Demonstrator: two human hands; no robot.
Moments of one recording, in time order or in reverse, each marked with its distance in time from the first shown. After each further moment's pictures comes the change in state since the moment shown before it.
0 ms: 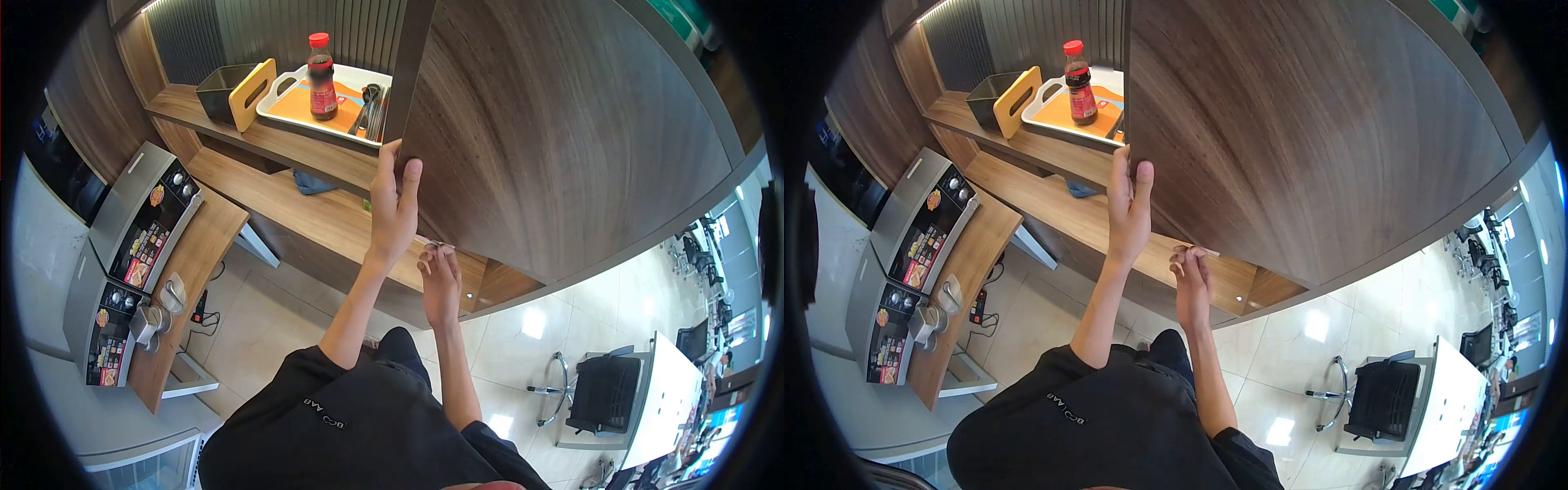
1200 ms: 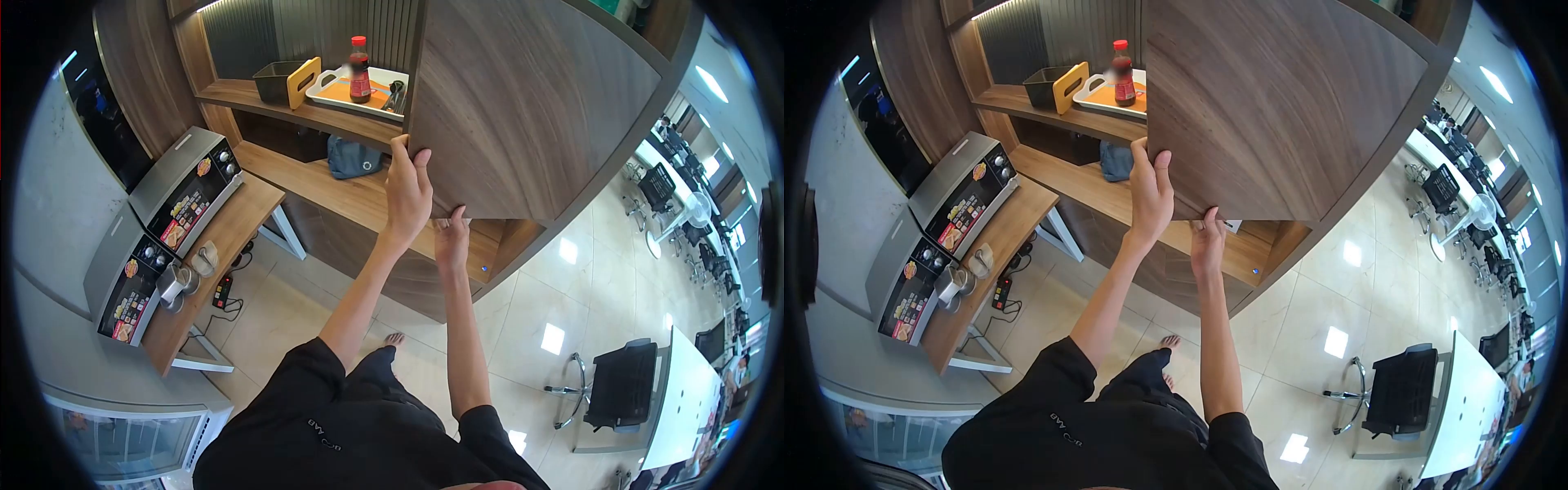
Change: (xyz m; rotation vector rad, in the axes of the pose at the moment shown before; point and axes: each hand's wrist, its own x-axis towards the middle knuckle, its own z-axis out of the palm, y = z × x) left_hand -0.104 0.096 -0.017 0.337 0.044 0.162; right_hand -0.062 0.001 -0.001 0.240 -0.073 -0.094
